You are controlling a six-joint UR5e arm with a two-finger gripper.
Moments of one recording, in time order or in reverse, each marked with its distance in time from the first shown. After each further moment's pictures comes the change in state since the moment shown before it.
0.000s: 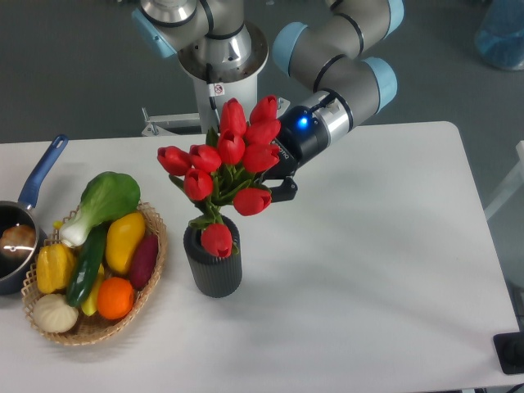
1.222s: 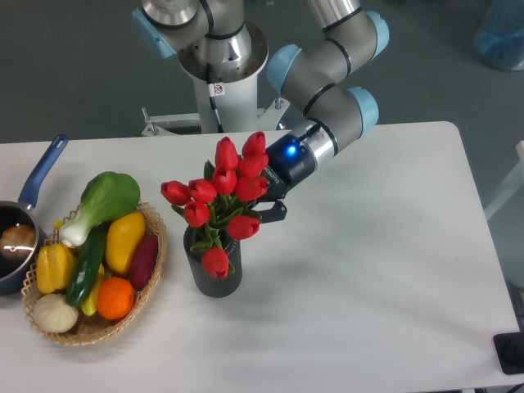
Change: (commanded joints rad) arm -0.005 -0.069 -0.109 0.000 0.037 0.200
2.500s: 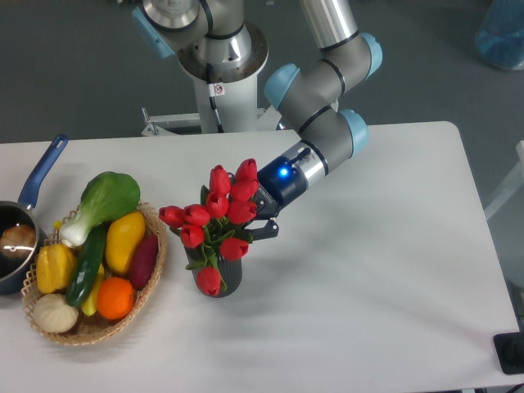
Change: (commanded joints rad) arm -0.008 -0.080 -0.020 0.000 0.063 0.124
